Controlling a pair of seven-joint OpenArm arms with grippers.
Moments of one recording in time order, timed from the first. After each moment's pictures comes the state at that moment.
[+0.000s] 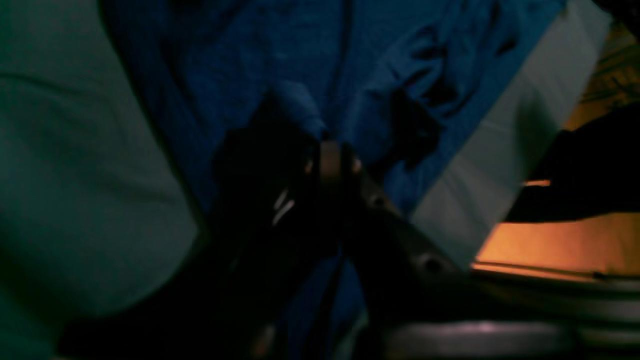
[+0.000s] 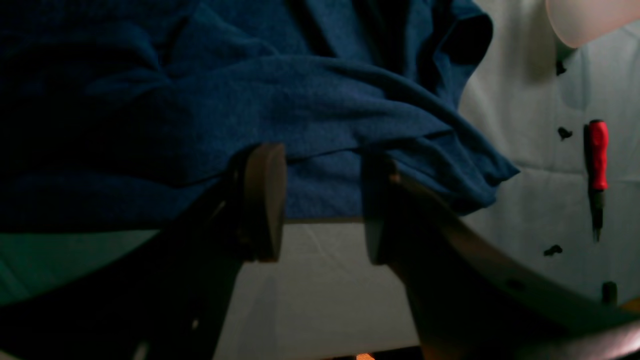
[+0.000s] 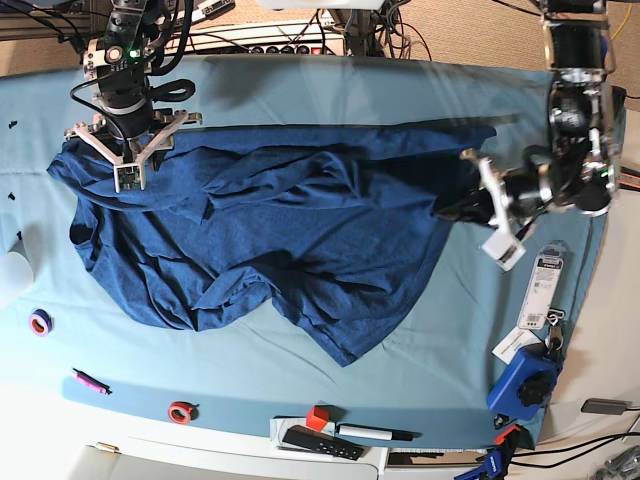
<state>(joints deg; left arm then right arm) 0.6 -21.7 -7.7 95.5 -62.9 -43.3 70.8 -24.4 6.2 17.0 128.7 -6.3 16.2 -57.8</state>
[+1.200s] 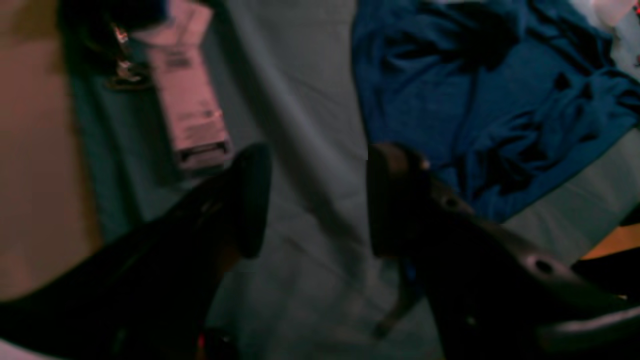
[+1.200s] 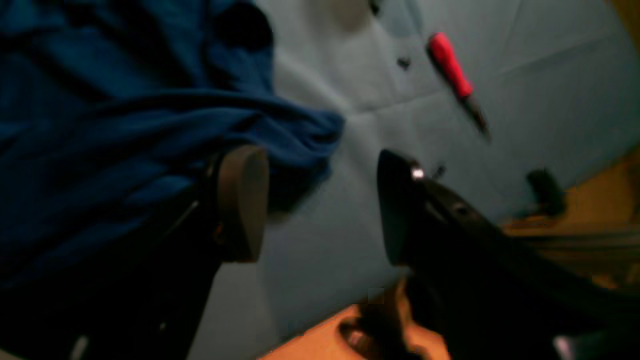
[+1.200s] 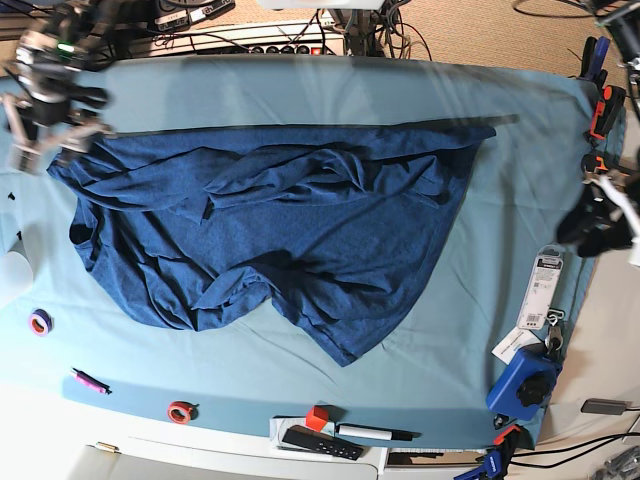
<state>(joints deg) 4.4 -31.4 -35.2 95.6 -70.6 -43.3 71.5 -23.6 9.1 47.2 124.8 12.6 11.9 -56.5</state>
